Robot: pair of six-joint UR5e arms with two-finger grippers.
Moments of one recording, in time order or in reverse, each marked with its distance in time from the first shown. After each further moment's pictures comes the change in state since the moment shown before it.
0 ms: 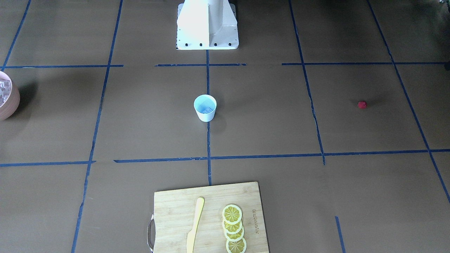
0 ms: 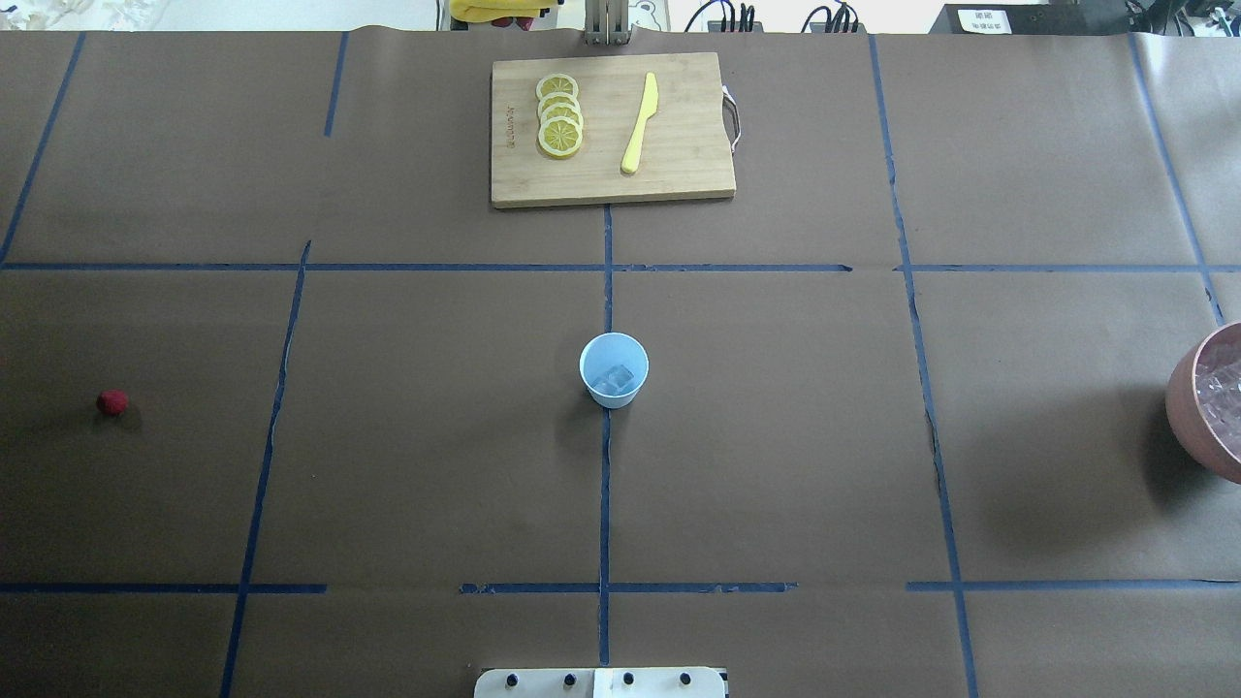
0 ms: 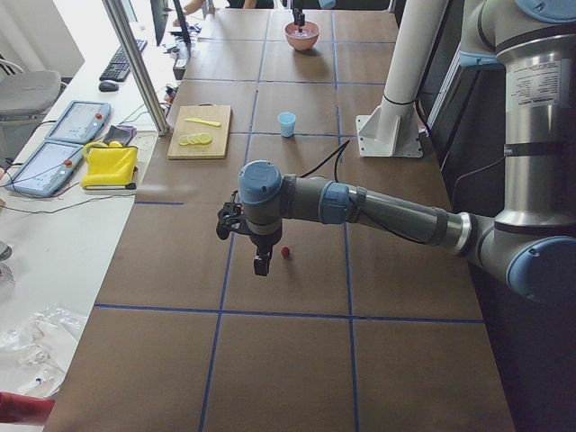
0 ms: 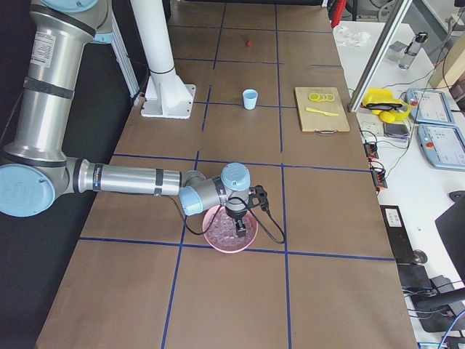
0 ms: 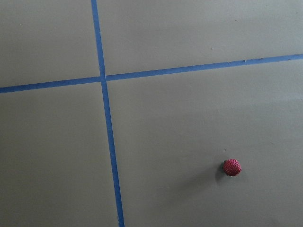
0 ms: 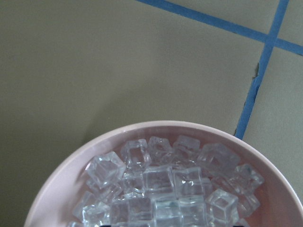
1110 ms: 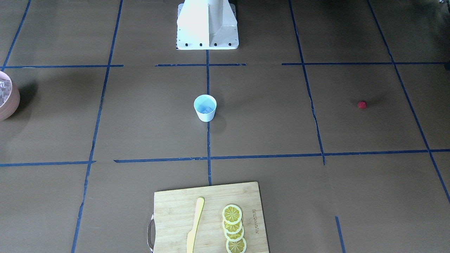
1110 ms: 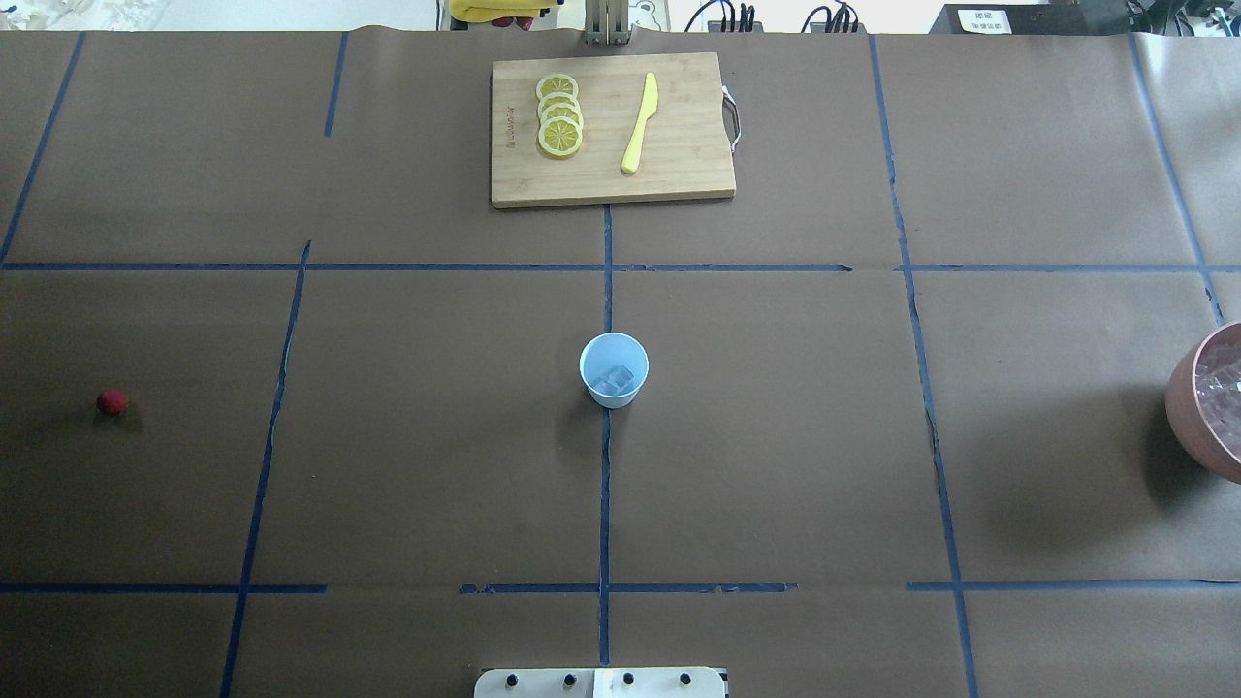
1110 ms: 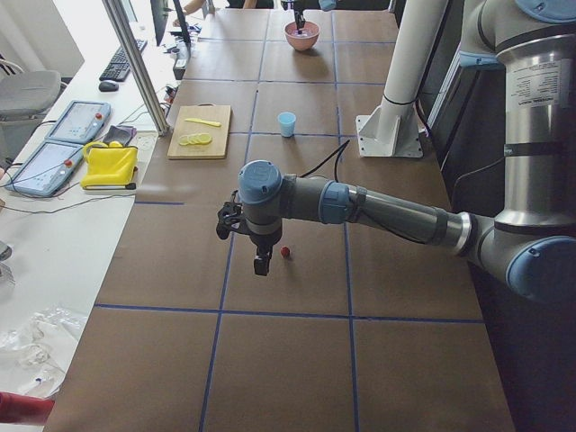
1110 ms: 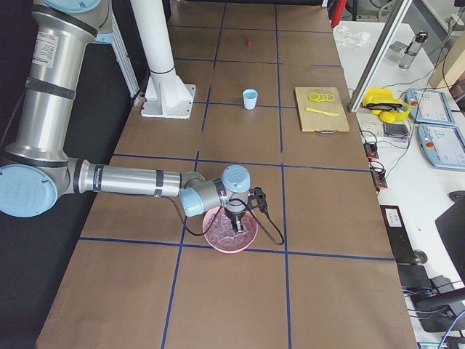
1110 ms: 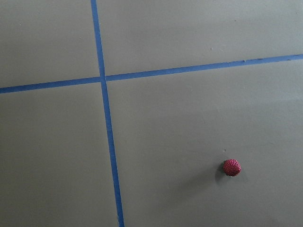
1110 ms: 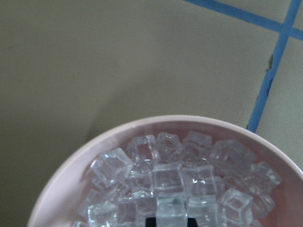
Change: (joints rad) left arm 0.000 0.000 -0.001 0.000 0.000 0.000; right arm -0.018 0.001 -0.001 0.002 0.008 0.007
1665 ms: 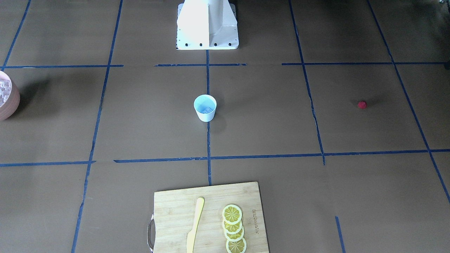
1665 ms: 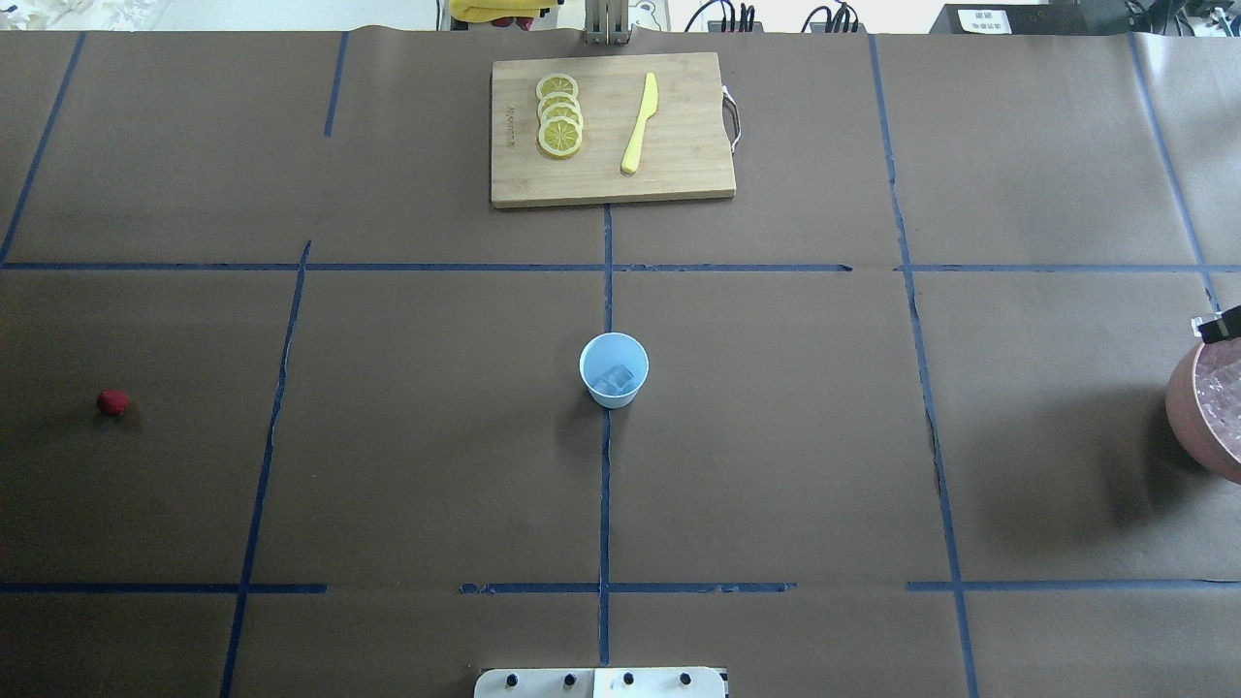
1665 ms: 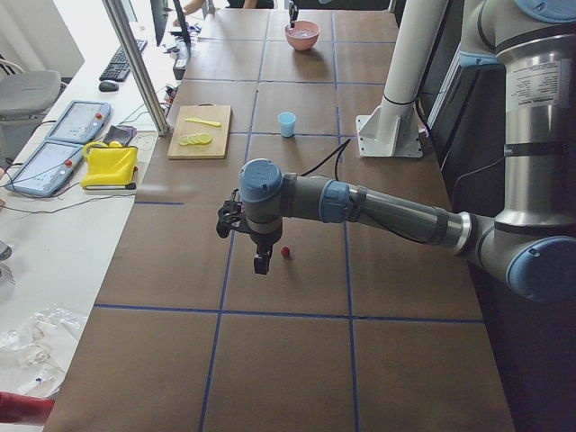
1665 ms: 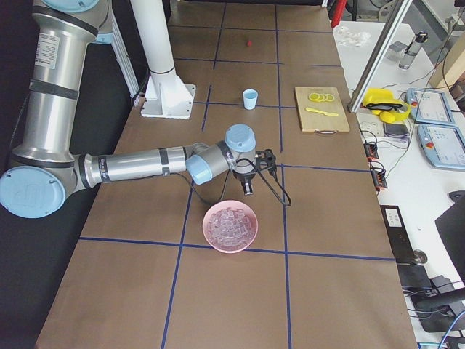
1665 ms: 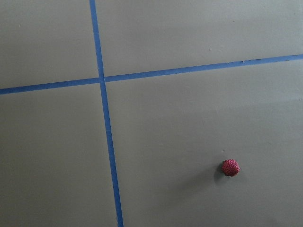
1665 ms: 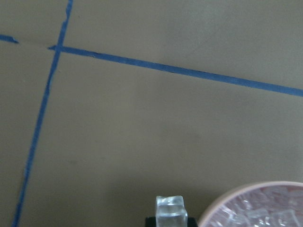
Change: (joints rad) left arm 0.000 0.001 -0.007 0.001 -0.001 0.000; right arm -0.005 0.073 0.236 -0.070 0.067 0.355
